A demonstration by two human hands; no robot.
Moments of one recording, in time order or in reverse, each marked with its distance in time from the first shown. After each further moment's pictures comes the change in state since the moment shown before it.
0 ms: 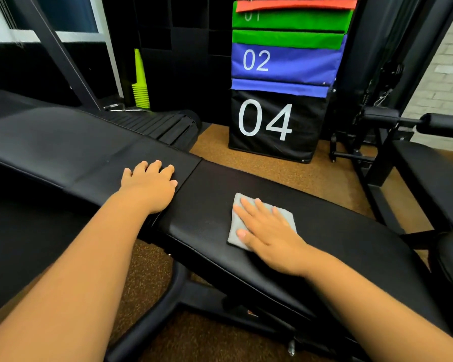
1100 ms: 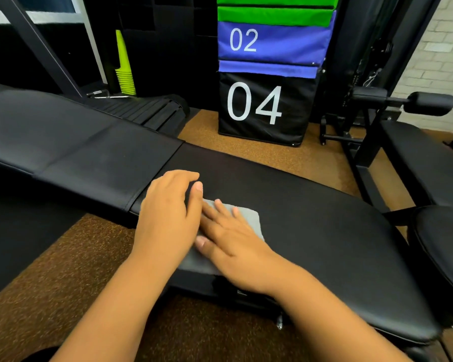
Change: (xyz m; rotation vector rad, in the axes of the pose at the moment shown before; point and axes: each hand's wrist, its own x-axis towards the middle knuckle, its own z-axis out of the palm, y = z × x) left_hand -0.105 0.075 0.038 -0.656 0.620 0.263; right_hand -0.038 -0.058 0.011 0.296 0.058 -0.152
